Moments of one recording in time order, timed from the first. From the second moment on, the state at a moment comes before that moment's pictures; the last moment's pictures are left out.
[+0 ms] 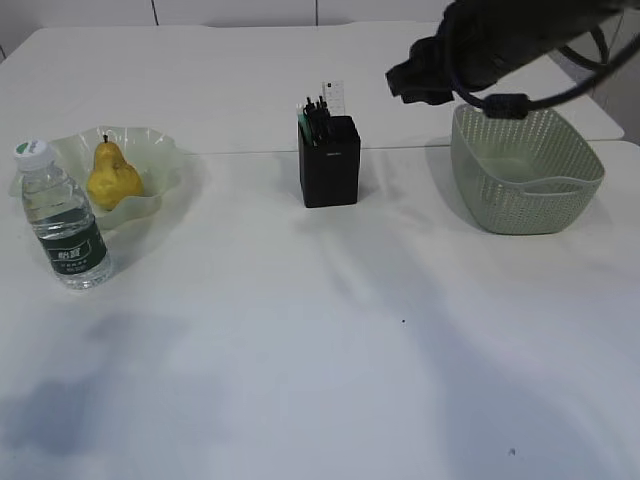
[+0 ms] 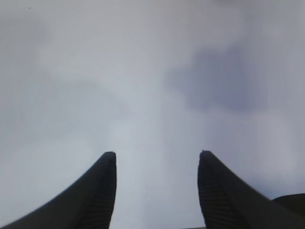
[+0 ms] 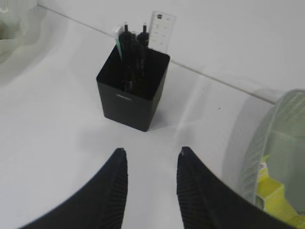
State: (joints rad) left arm -0.07 0.96 -0.61 0.08 0.90 -0.10; right arm 0.28 1.78 -1.47 0.11 0.49 -0.24
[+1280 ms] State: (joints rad) left arm -0.07 0.70 -0.61 0.10 0.74 -0.10; right arm 0.27 0.85 -0.75 0.04 0.27 -0.24
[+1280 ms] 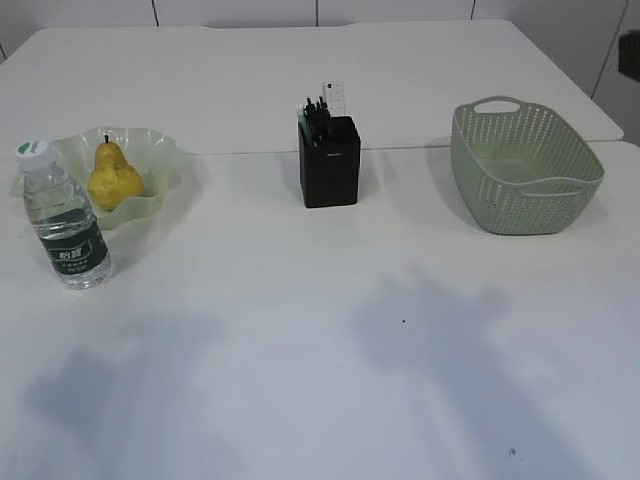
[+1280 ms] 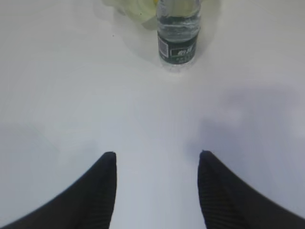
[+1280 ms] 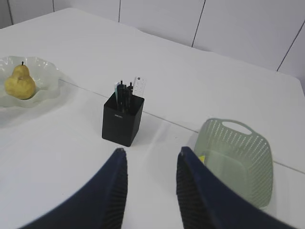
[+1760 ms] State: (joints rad) left arm -0.07 0.36 -0.61 0.10 0.84 -0.10; right arm 0.27 0.60 -0.68 0.13 0.52 -0.24
